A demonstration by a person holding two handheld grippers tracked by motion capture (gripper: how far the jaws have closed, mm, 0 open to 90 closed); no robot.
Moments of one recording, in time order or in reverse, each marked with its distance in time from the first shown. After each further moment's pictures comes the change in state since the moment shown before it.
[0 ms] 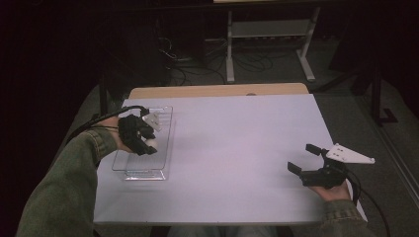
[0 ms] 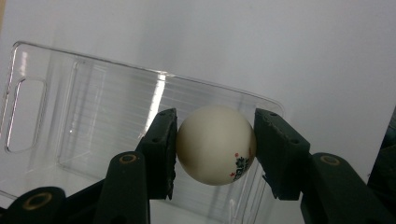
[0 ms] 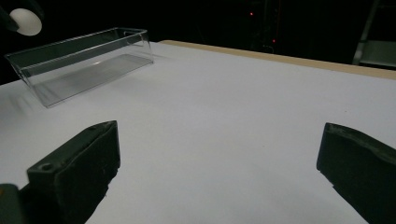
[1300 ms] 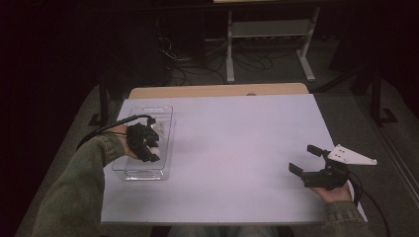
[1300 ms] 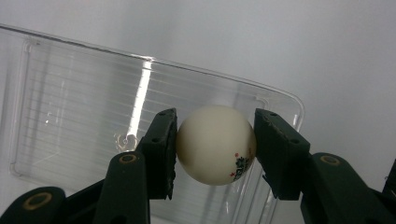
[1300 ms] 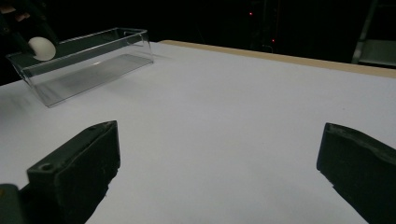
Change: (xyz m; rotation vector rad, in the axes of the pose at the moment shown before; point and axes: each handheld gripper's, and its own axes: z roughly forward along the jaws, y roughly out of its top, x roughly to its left) left arm 0.002 -0.005 0.042 0.050 -0.062 -0.011; right arm 0.001 -0.001 -0.004 0.000 -0.002 0.004
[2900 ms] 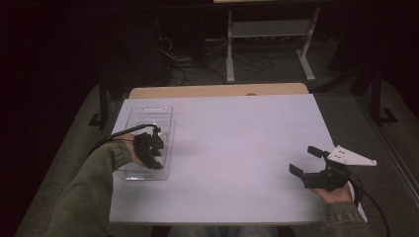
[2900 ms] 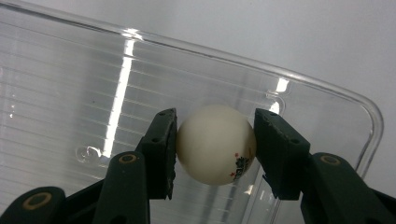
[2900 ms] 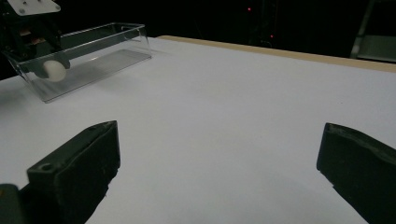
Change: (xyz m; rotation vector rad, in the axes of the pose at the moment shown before) left arm 0.007 -0.008 0.050 0.045 -0.077 -0.025; right arm 0.000 -0.002 -0.001 0.016 -0.008 0.002
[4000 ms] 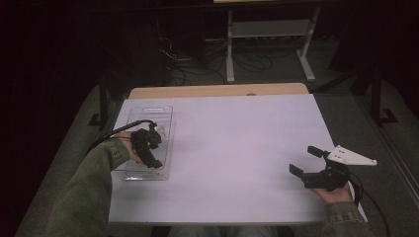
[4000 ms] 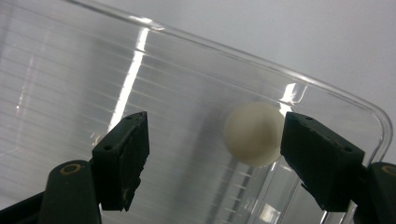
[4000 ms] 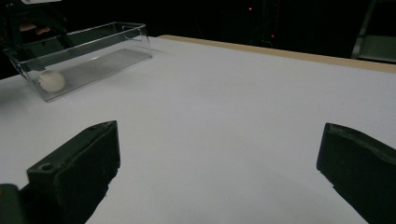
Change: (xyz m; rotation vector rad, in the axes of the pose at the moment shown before) left arm 0.008 -0.006 -0.011 -0.050 0.039 -0.092; right arm 0.000 0.001 0.000 0.003 0.004 -0.003
